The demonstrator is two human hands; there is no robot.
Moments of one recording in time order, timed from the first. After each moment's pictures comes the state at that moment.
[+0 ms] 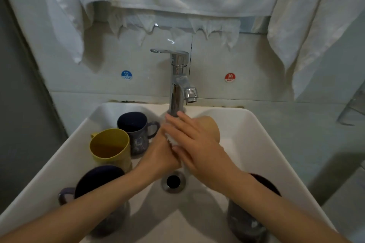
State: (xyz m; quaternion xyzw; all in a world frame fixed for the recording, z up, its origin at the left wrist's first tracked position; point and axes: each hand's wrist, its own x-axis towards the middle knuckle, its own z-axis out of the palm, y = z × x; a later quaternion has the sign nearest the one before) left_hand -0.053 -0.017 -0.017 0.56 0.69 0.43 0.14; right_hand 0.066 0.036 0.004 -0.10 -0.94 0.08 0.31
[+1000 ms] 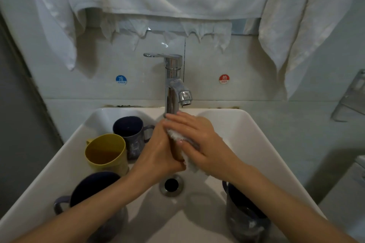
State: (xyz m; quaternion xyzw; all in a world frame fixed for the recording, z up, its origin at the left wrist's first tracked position) left_hand -0.053 -0.017 -0.011 0.59 0.66 0.45 0.09; right_hand 0.077 0.057 0.010 -0.08 -0.93 0.20 0.31
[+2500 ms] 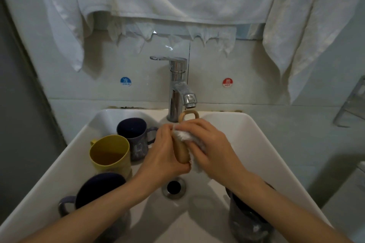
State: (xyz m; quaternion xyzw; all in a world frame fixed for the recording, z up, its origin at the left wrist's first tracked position) left_hand -0.057 -0.022 -0.016 0.60 0.66 0.45 0.09; right_hand 0.077 0.048 0.009 -0.15 -0.90 0.18 0.37
